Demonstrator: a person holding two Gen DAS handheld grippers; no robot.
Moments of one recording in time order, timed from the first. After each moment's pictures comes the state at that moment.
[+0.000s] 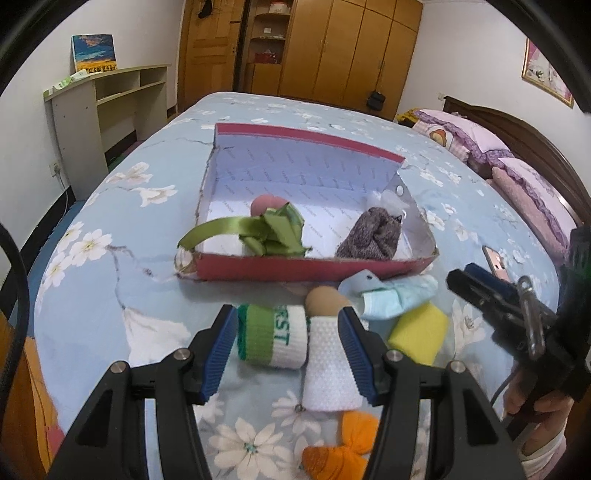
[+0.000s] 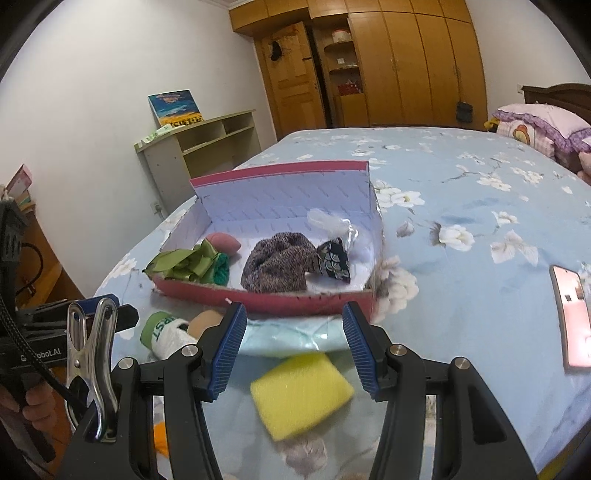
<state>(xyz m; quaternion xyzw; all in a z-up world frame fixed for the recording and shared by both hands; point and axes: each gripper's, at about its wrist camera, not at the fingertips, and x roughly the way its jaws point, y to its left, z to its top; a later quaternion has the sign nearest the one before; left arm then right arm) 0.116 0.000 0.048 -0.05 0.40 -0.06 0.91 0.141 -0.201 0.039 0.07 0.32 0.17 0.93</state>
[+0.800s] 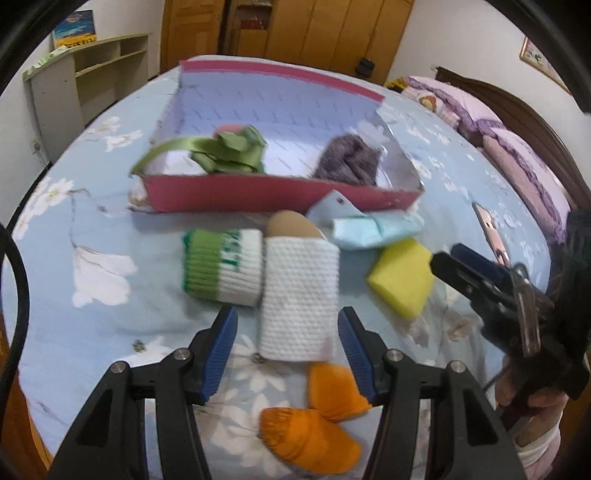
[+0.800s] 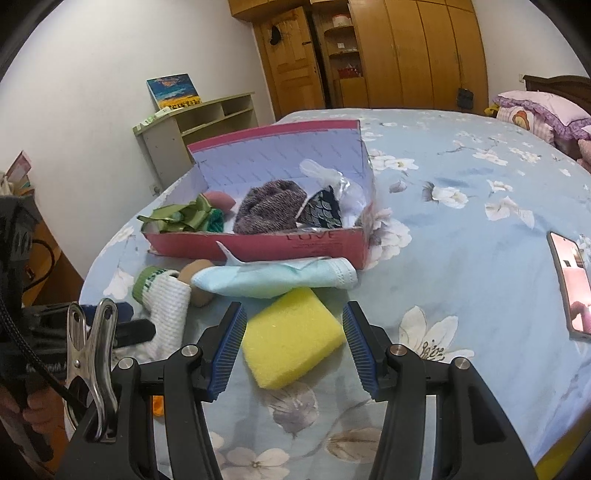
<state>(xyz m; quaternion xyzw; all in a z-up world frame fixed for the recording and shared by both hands) 0.104 -0.031 0.007 -0.05 0.46 -0.10 0.88 0.121 -0.209 0.007 0.06 0.36 0.18 0.92</state>
